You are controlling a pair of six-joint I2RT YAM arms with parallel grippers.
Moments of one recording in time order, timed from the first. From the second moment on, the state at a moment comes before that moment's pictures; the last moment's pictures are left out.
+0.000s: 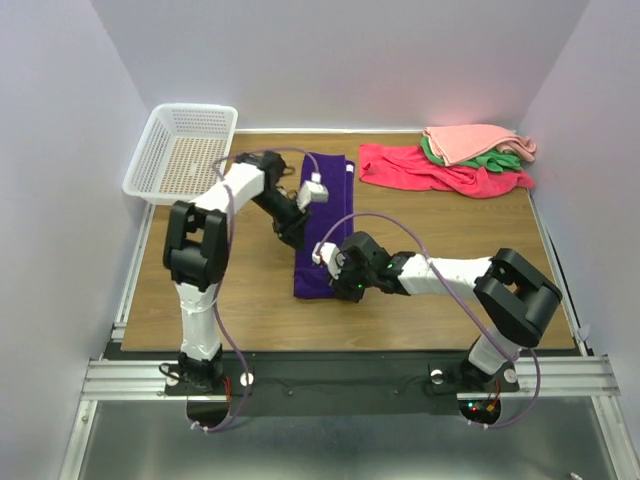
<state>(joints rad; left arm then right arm) -0.37 2.06 1.62 -1.20 0.80 0.88 0.89 1.63 0.83 -0.07 -0.27 -0.21</state>
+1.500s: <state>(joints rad) -1.05 1.29 0.58 -0.07 -0.08 0.86 0.57 2.13 1.28 -0.54 -1.08 0.03</state>
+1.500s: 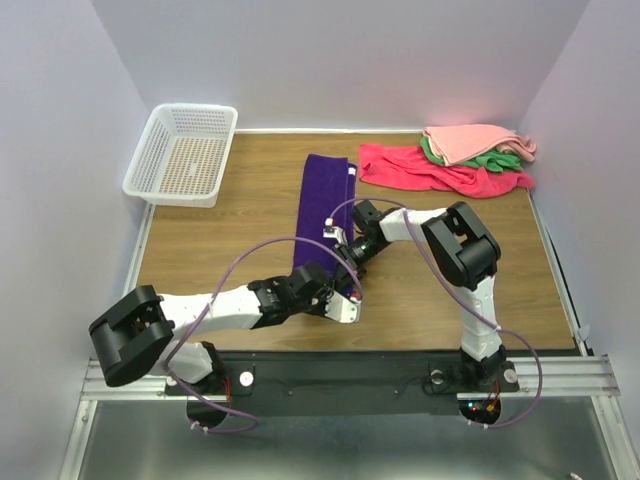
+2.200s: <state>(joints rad) -0.95 1.44 0.62 -0.07 0.01 0.86 0.57 2.13 1.29 -0.60 -1.10 0.00</state>
